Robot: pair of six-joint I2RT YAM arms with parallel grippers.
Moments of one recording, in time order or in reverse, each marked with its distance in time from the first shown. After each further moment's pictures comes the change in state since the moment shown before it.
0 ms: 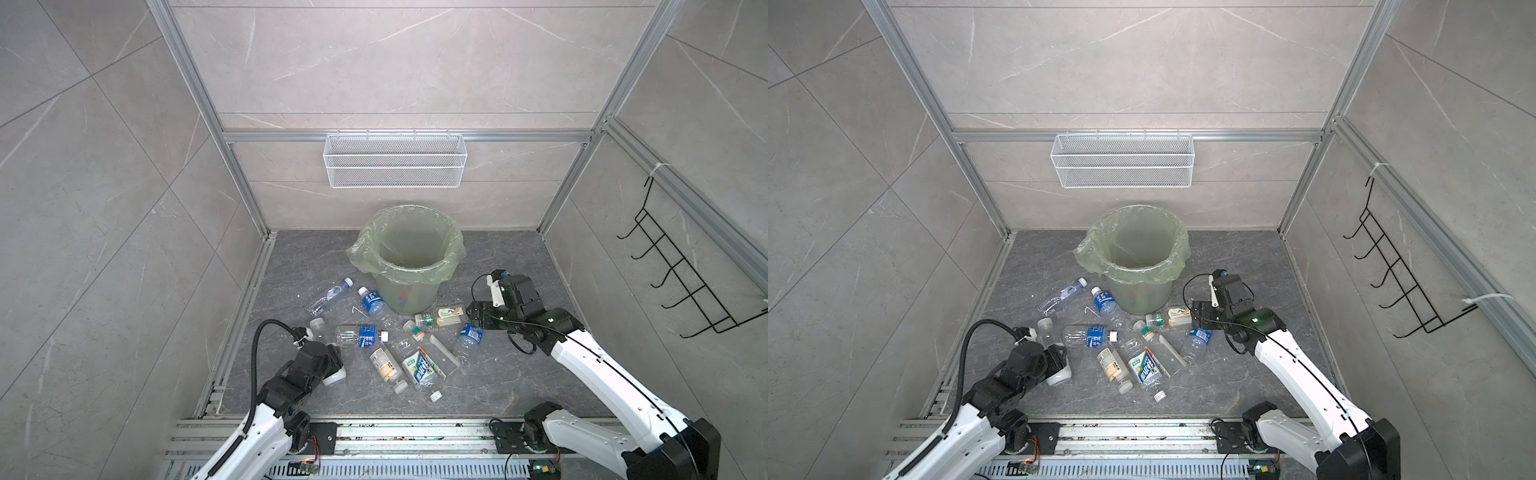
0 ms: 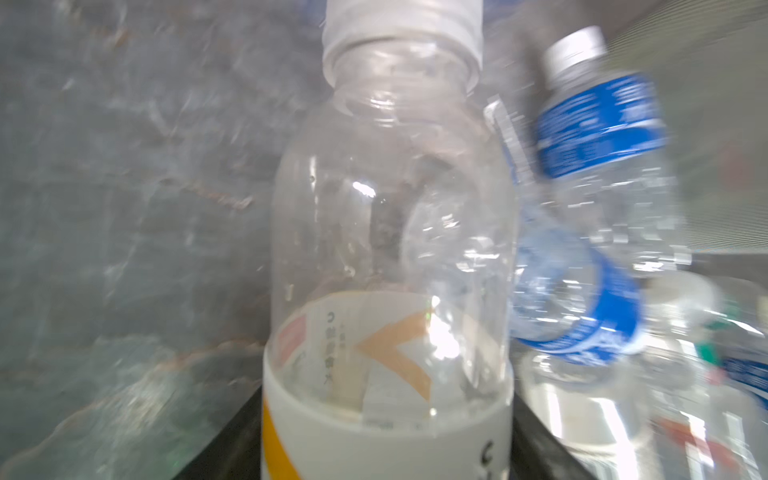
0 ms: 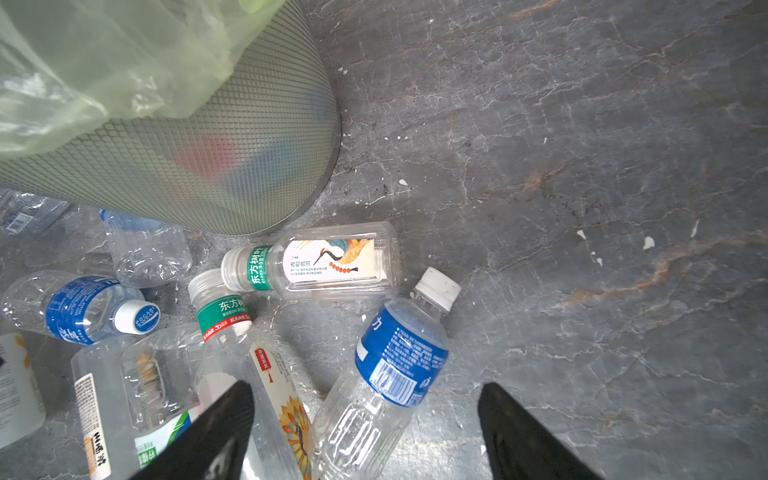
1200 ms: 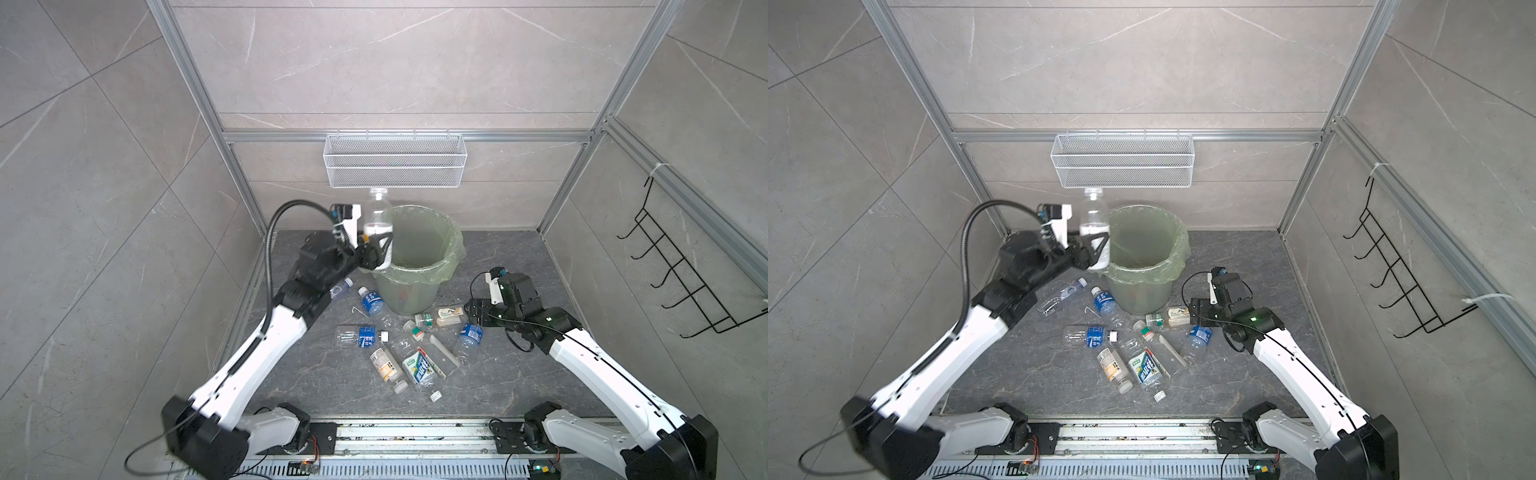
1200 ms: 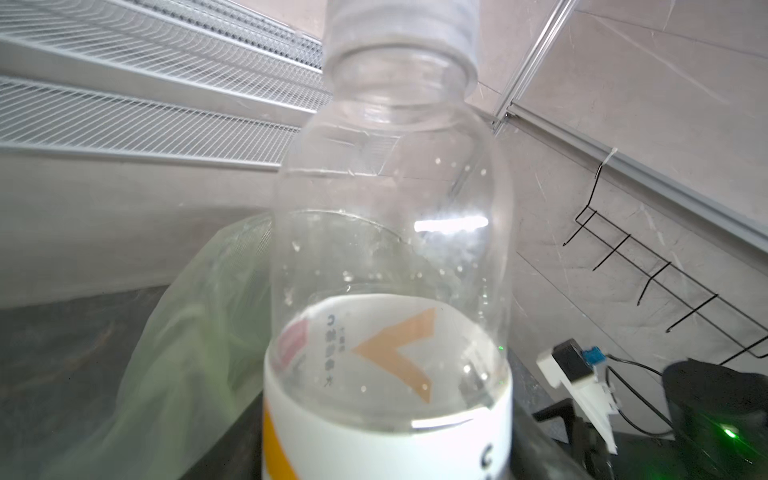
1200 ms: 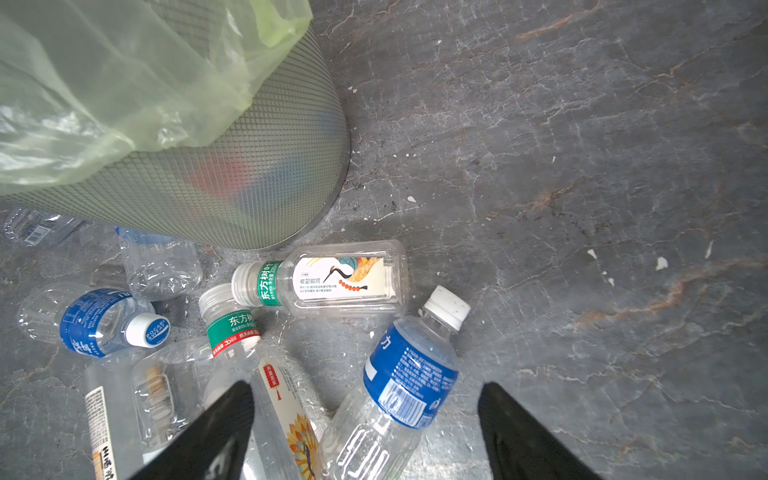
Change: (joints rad) left arm 0.000 0.870 1.080 0.439 0.418 0.494; right arm 0.000 0.014 -0.002 0.053 -0.008 0.001
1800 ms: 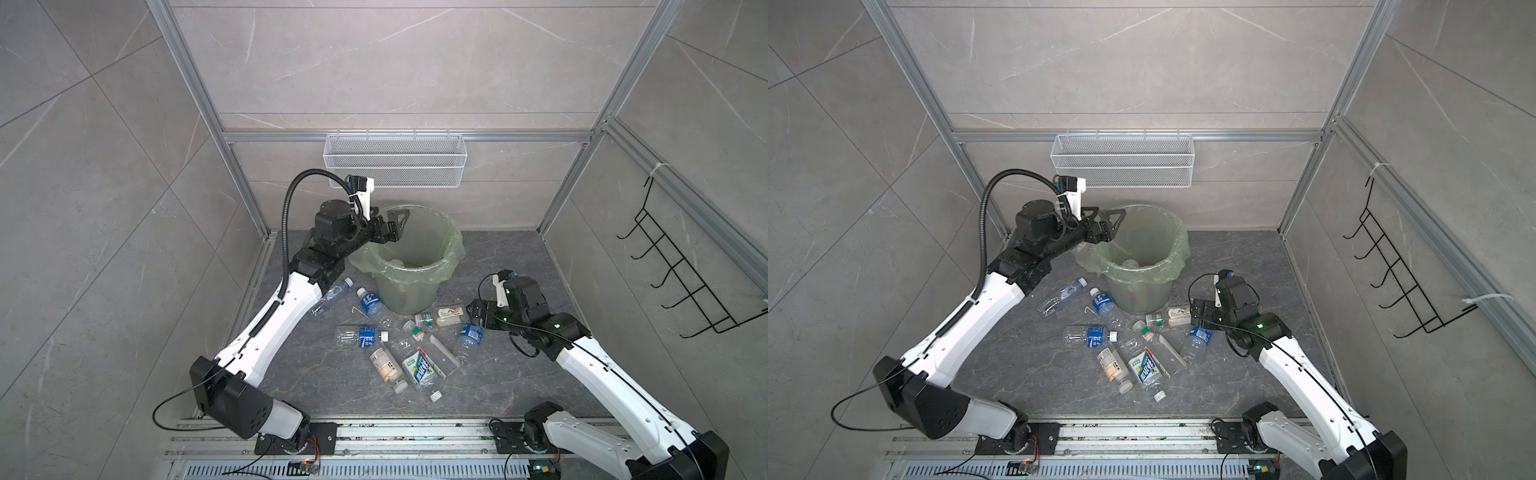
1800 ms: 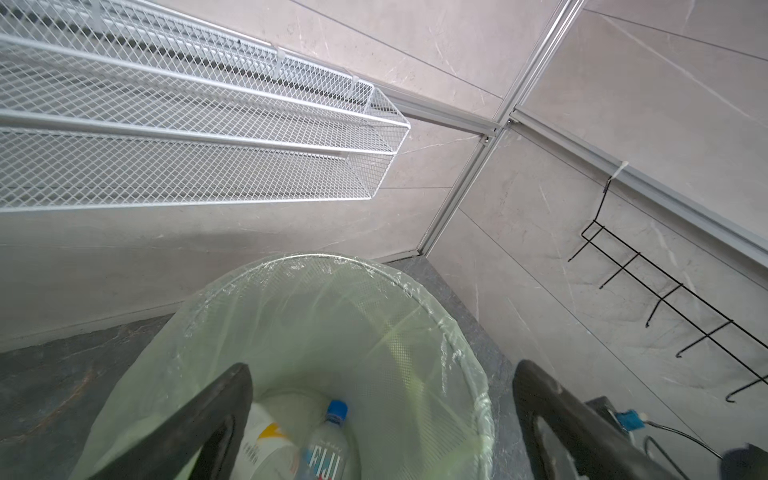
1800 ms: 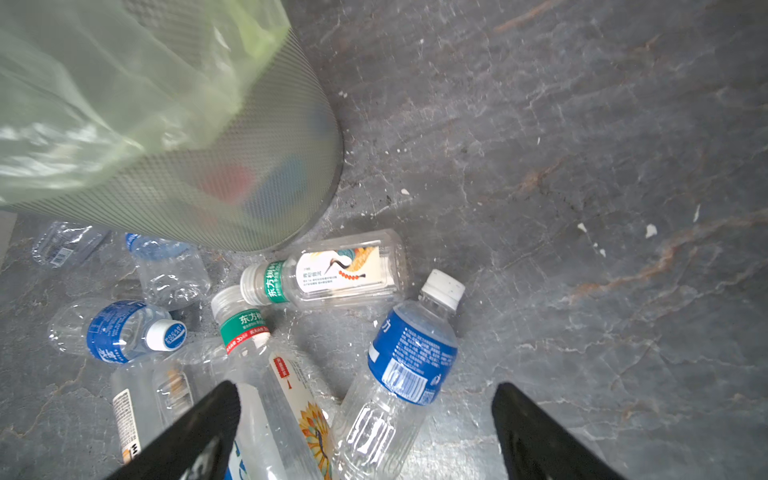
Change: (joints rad) left arm 0.001 0.089 0.192 -0.092 -0.019 0.016; right arm 0.000 -0.067 -0.028 -0.039 0.011 0.097
